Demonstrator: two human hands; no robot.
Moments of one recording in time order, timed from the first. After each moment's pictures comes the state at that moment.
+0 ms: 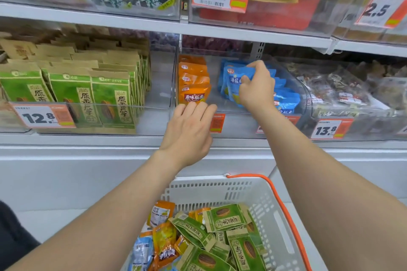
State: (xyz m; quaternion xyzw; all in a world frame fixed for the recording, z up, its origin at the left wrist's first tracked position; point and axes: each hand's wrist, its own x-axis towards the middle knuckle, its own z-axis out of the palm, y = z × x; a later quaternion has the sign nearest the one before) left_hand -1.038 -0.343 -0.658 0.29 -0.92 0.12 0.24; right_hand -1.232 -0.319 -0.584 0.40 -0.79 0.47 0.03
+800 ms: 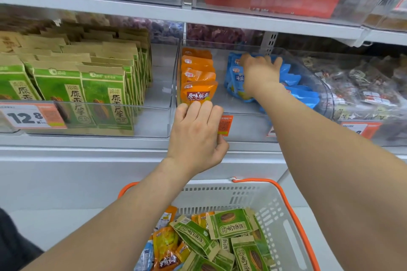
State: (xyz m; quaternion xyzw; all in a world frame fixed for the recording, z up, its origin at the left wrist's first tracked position) left_hand -1.054 -0.340 -0.669 0.32 -0.88 0.13 0.33; right_hand -1.271 -0.387 -0.582 0.50 -0.85 0.01 0.18
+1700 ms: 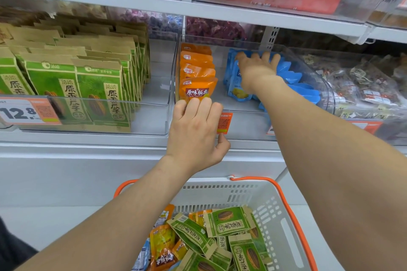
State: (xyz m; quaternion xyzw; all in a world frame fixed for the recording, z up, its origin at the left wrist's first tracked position) left_hand -1.056 -0.340 -0.675 0.32 -0.87 0.12 0.34; right_hand -1.271 -0.401 -0.582 0.48 -0.86 -0.08 0.13
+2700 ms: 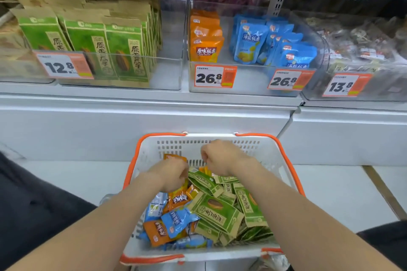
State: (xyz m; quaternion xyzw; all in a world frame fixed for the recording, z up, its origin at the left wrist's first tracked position) left_hand -0.936 -0.288 -0.823 0.34 -0.90 -0.20 -0.15; right_hand -1.117 -0.216 -0.760 0.69 -0.70 -0.07 -0.16
